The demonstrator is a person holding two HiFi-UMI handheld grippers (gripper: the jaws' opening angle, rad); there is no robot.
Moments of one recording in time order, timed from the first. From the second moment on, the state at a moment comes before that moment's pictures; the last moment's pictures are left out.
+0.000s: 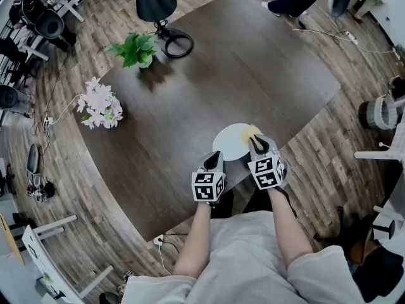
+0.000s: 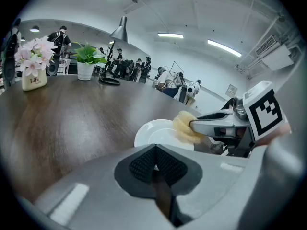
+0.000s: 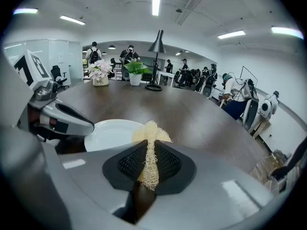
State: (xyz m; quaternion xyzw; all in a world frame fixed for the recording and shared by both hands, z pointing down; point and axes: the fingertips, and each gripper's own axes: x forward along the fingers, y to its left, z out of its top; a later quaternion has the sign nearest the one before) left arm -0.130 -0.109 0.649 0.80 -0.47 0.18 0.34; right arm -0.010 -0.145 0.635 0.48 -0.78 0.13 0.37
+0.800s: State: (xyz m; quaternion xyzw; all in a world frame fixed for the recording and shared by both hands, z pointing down) left arm -0.138 -0.105 0.643 0.80 -0.48 0.16 0.33; right arm -0.049 -0.111 0.634 0.45 -0.80 0.14 0.37
